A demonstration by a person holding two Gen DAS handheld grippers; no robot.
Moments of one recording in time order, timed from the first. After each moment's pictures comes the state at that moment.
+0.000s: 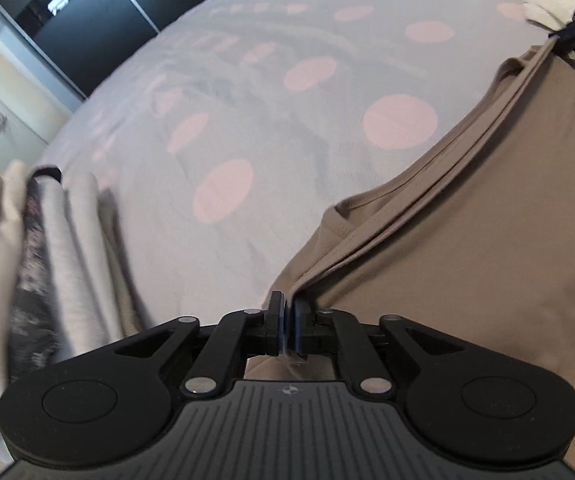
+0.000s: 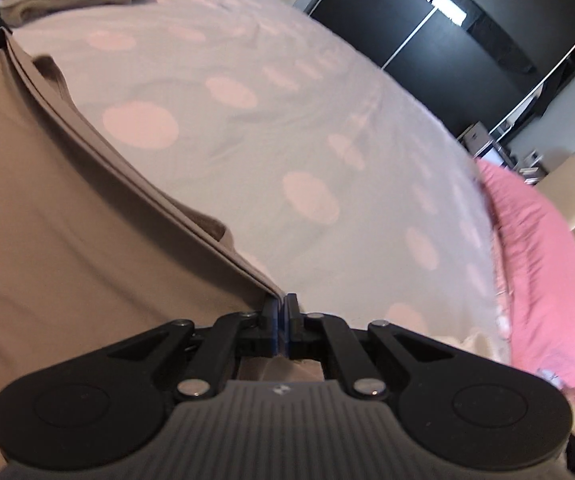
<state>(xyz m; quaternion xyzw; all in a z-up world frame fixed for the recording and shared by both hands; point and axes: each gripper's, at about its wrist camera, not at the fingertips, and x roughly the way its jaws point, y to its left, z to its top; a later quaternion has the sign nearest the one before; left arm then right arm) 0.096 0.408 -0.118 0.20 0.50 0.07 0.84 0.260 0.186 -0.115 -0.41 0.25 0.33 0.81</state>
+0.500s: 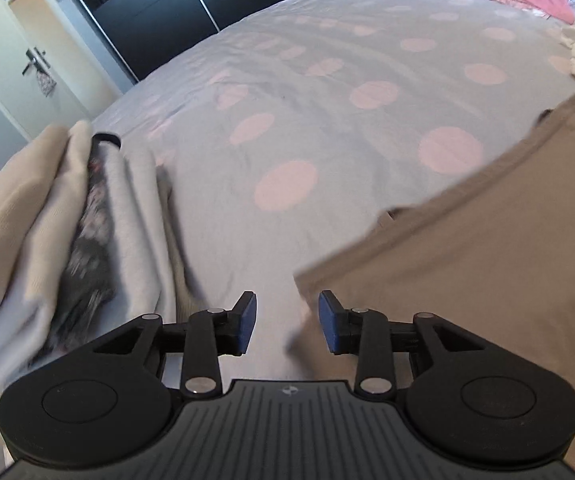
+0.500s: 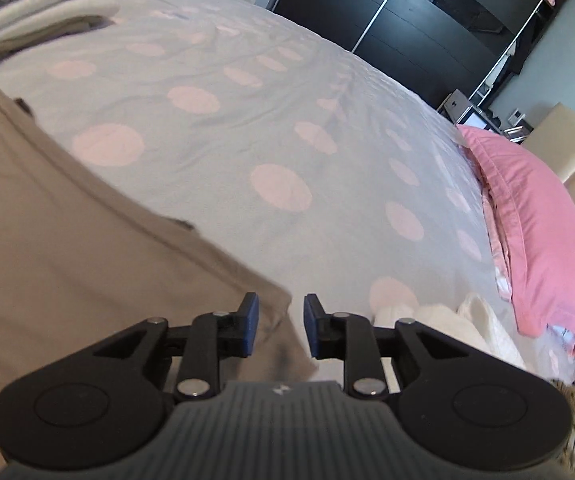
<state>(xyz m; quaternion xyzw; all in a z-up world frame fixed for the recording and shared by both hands) 0.058 0.423 -0.082 0.14 0.47 0.13 0.86 0.256 0.155 -0.091 -0.34 0.28 0.32 0.84</state>
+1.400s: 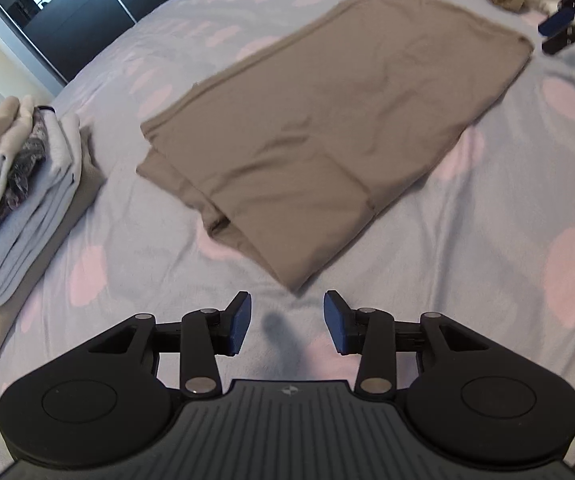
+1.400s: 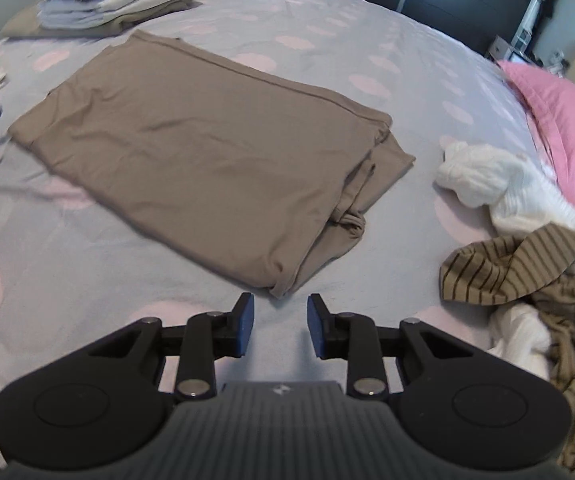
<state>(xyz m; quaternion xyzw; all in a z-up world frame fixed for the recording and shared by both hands) -0.102 0.308 -0.126 0.19 0.51 0.04 0.84 0.099 0.037 -0.104 -0.28 0.37 0.38 0.80</state>
